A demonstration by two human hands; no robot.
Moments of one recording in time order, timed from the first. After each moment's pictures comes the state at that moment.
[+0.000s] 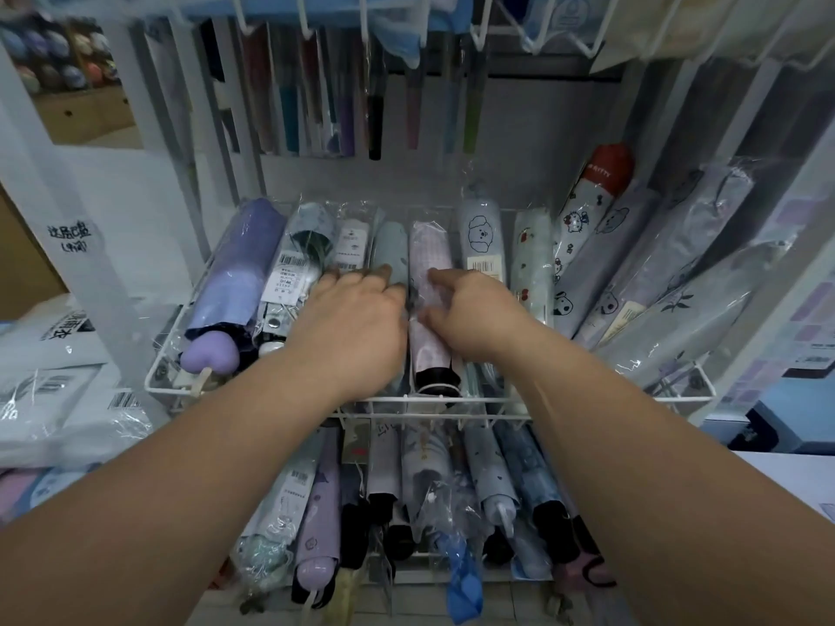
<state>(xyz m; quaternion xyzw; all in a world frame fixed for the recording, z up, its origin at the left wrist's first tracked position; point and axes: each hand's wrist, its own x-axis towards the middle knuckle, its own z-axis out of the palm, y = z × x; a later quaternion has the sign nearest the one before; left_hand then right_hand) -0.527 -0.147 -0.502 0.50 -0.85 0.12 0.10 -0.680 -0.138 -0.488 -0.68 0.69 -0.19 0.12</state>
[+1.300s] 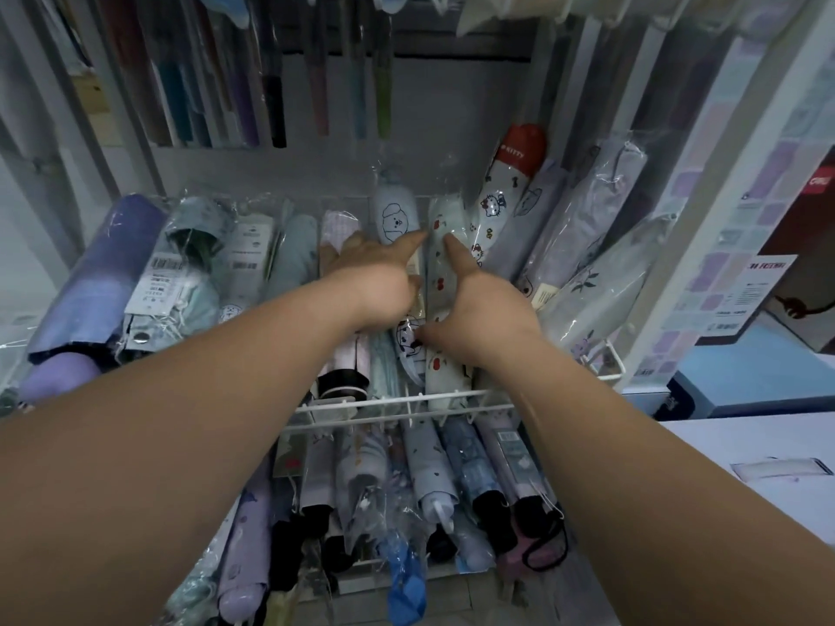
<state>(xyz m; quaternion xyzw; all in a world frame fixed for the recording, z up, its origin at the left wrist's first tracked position) -0.643 -0.188 -0.482 0.53 -0.84 -0.08 0.08 -0.765 -0.122 -0.513 -0.59 0.78 -0.21 0.05</state>
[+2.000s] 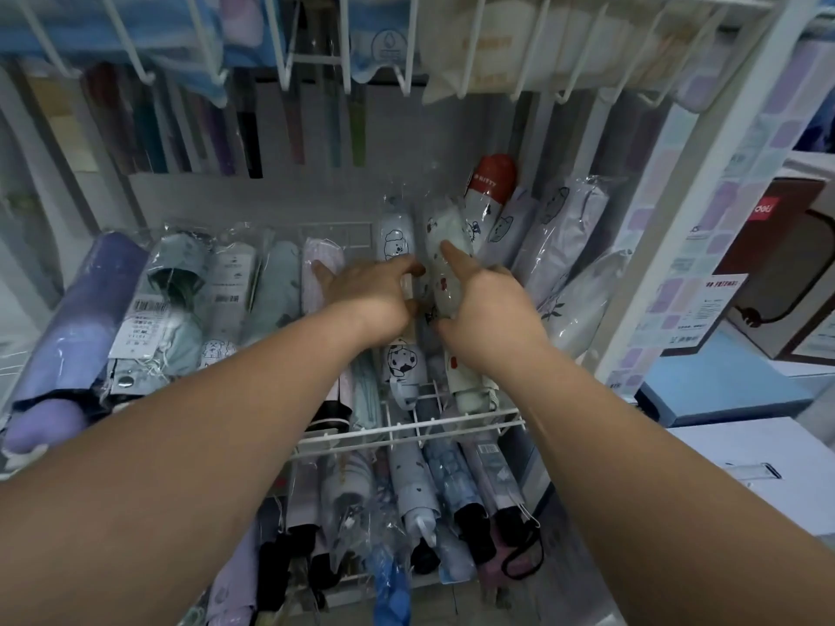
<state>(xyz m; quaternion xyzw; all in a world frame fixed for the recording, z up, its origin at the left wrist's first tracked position) -0.669 -0.199 -0.483 0.53 -0.83 -0.09 0.12 -0.791 -0.118 -0.488 -0.59 0.76 -0.26 0.02</state>
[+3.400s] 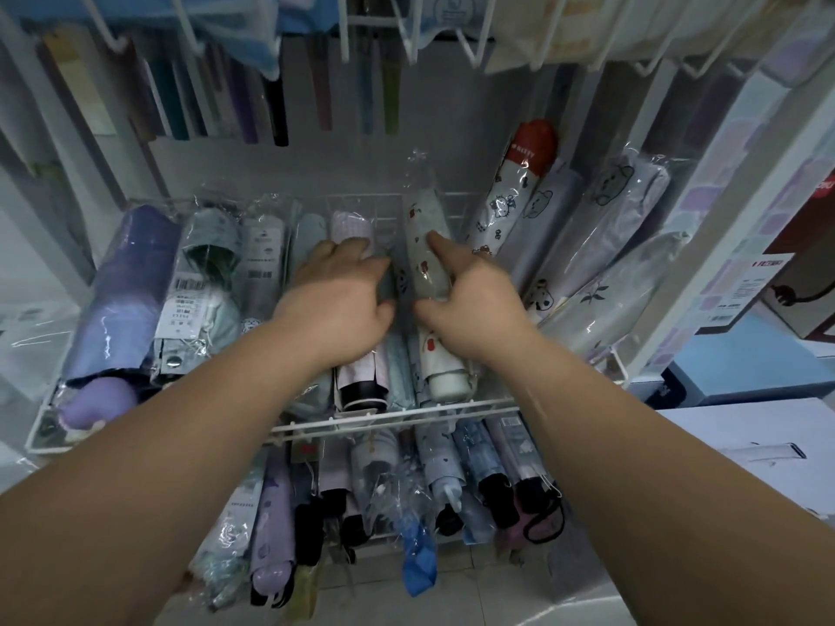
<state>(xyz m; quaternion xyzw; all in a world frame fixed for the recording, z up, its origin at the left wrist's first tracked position) -0.585 -0.181 -0.481 0.48 -0.87 0.00 0.10 -0.748 -0.134 -0.496 -0.61 0.72 -0.31 0.09</state>
